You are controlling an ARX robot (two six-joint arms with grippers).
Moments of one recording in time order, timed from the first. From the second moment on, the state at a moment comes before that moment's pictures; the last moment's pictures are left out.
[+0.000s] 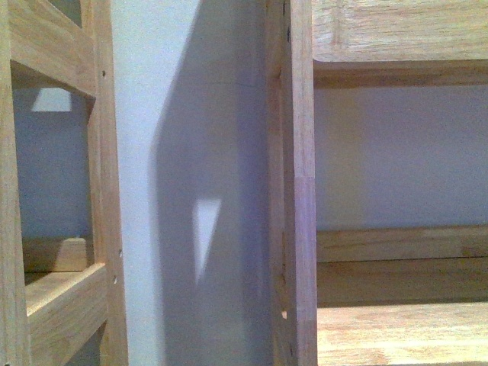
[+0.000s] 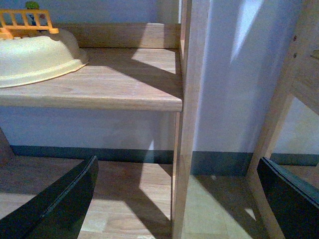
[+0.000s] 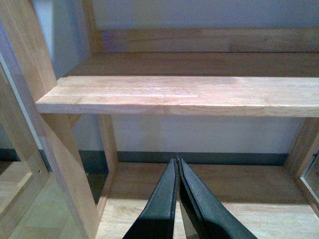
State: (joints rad) left arm 0.00 0.00 0.01 0.00 0.00 0.00; right arm 0.00 0.06 0.07 -0.01 0.00 0.01
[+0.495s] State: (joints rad) left arm 0.00 0.00 0.01 0.00 0.00 0.00; right arm 0.00 0.01 0.01 0.00 0.00 0.01
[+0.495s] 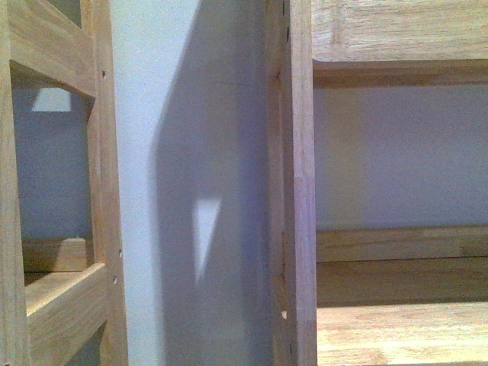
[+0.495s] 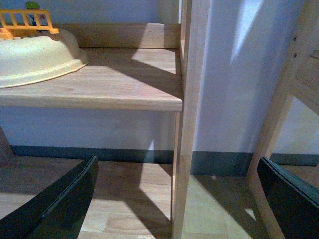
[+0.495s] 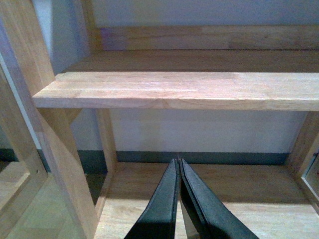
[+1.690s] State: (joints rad) left arm 0.00 0.00 0.01 0.00 0.00 0.00; right arm 0.00 0.01 0.01 0.00 0.00 0.00
